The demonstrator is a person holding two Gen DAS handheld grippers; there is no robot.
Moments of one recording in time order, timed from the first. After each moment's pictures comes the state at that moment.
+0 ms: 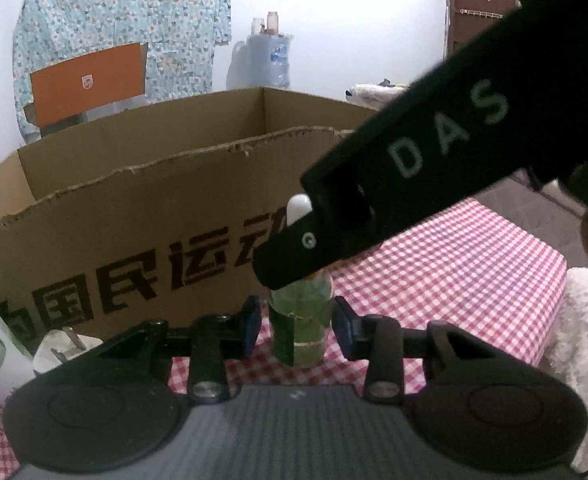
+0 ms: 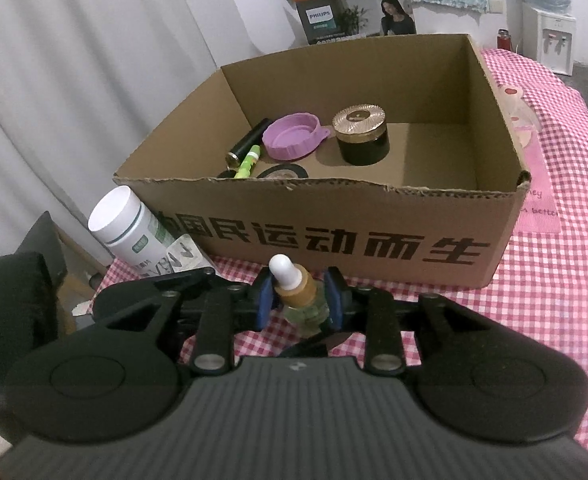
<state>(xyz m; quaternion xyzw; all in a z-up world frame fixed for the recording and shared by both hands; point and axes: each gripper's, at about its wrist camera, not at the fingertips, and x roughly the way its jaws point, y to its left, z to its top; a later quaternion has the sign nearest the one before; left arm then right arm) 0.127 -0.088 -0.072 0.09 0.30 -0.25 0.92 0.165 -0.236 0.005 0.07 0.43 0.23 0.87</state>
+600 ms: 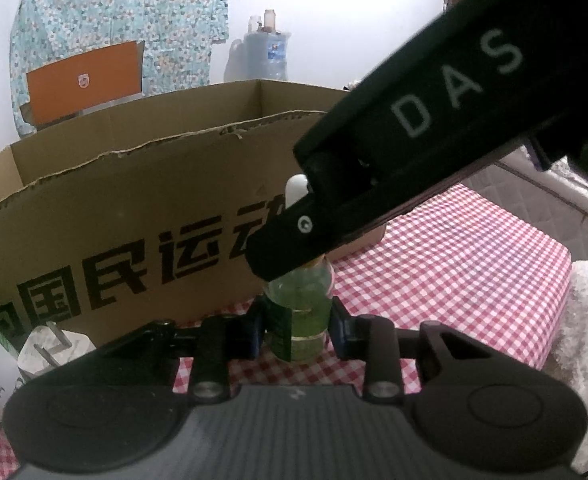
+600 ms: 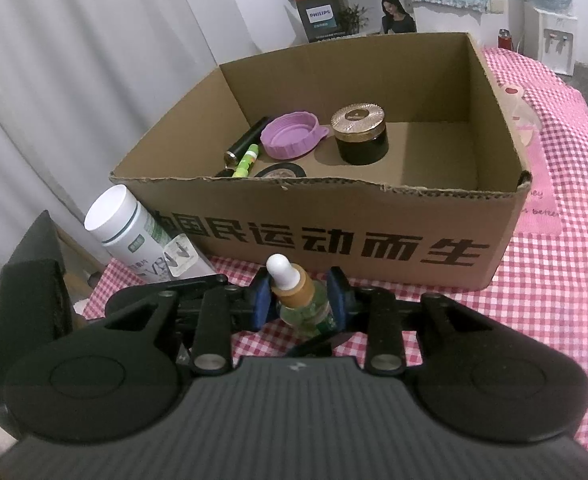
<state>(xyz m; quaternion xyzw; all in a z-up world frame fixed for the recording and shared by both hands) 0.125 -0.092 -0.077 0.10 0.30 -0.25 0.92 0.166 -0.236 0.003 0.07 0.43 0.23 0.87</state>
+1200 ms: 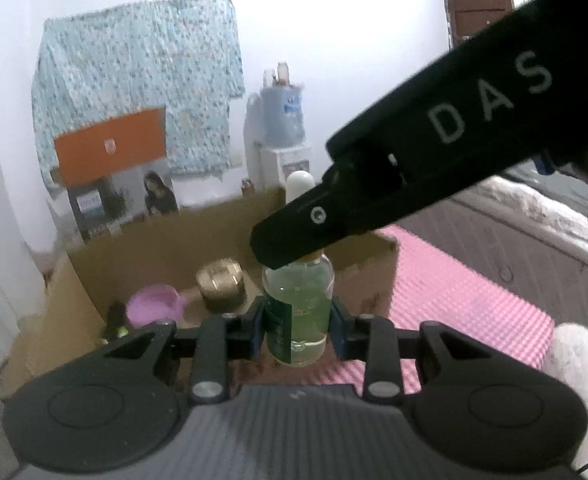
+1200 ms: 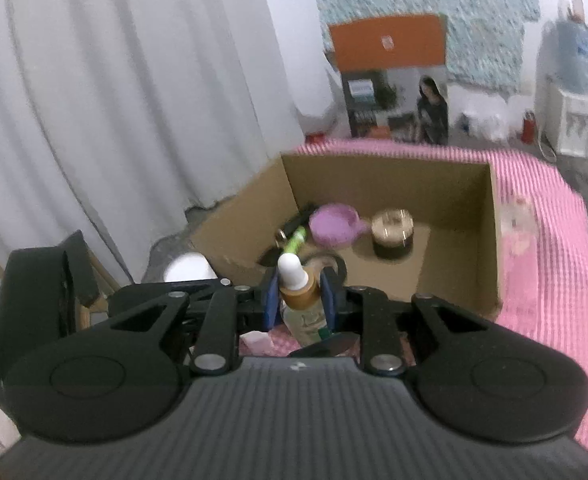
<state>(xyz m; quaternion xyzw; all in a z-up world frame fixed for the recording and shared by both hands) 0.102 -0.097 0.025 0.11 0.22 -0.22 0.94 0.137 -0.240 0.103 0.04 0.32 0.28 0.90</state>
